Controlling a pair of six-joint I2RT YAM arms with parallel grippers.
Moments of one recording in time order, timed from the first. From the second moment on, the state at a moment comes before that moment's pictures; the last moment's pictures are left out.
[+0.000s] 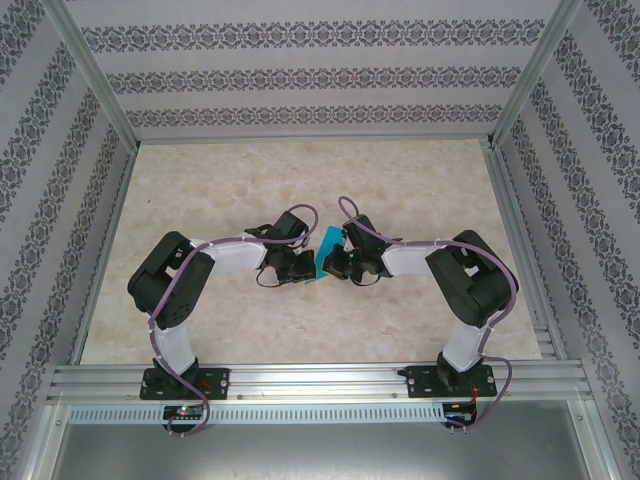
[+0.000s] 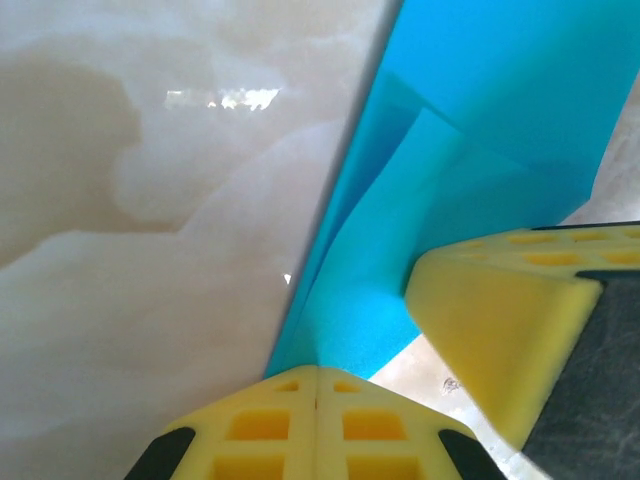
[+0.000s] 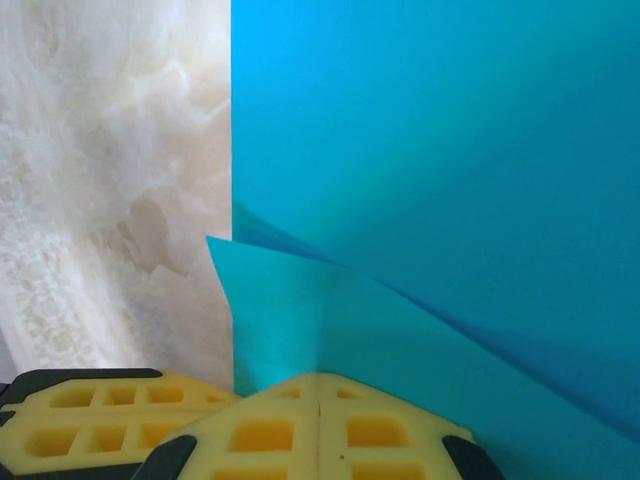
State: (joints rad) left arm -0.64 1.84 1.01 -0.33 0.38 -0.79; right arm 0.57 1.79 0.82 0.01 -0.42 0.91
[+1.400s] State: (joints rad) left arm -0.64 1.84 1.03 -0.34 0.38 -0.78; right arm 0.55 1.81 0.91 -0.15 -0.35 0.86
